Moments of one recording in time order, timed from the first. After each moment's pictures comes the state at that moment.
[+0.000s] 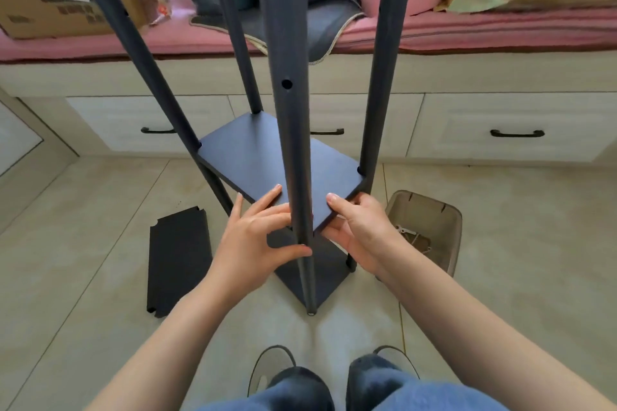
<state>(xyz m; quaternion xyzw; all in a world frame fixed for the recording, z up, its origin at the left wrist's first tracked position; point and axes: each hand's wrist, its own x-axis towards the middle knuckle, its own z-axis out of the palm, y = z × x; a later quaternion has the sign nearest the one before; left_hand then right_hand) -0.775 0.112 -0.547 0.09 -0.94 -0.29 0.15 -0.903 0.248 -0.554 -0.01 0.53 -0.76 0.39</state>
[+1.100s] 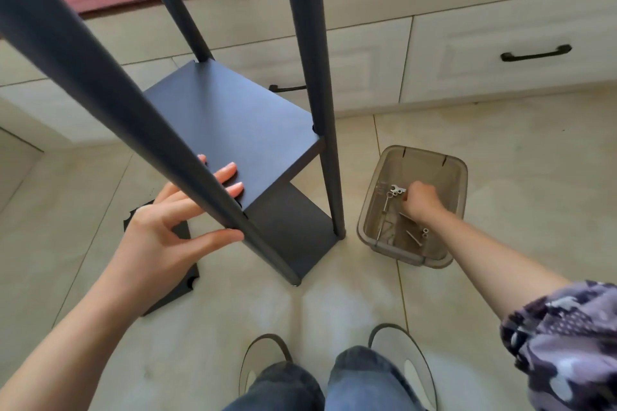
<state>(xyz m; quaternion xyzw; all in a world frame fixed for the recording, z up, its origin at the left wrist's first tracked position) -0.785 0.095 -0.543 0.10 -0.92 -0.36 0.14 -1.069 0.330 -0.765 -0.09 0.95 -0.19 0.24</state>
